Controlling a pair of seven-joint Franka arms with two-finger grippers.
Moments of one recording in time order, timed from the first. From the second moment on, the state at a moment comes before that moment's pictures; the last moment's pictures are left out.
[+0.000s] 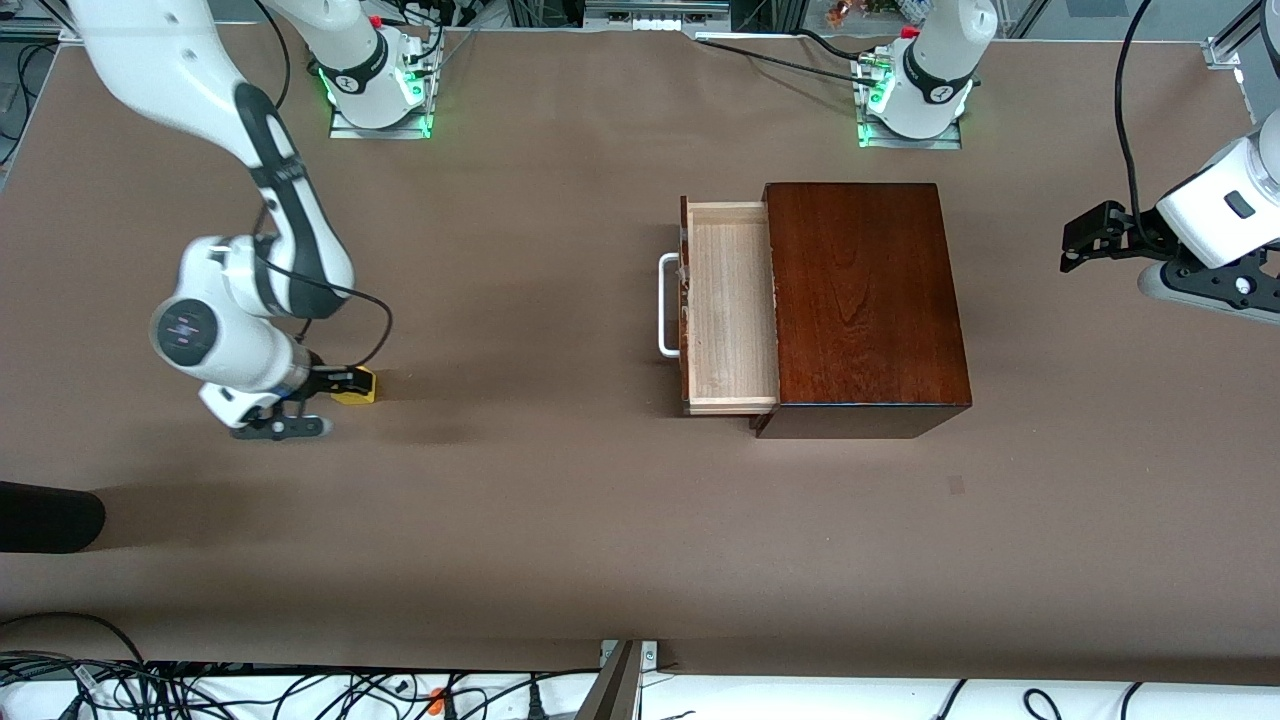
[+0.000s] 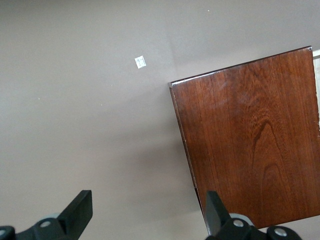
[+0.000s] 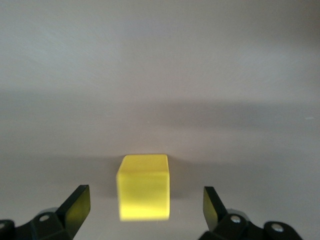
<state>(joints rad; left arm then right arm) -0.07 0.11 0.02 -1.48 0.01 1.51 0.19 0.21 0.44 -0.13 -1.86 0.05 2.24 -0.01</state>
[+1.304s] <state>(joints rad) -0.07 0.11 0.01 -1.48 0.01 1.50 0.19 0.14 0.04 -0.06 -1.64 0.05 1.66 -0.04</state>
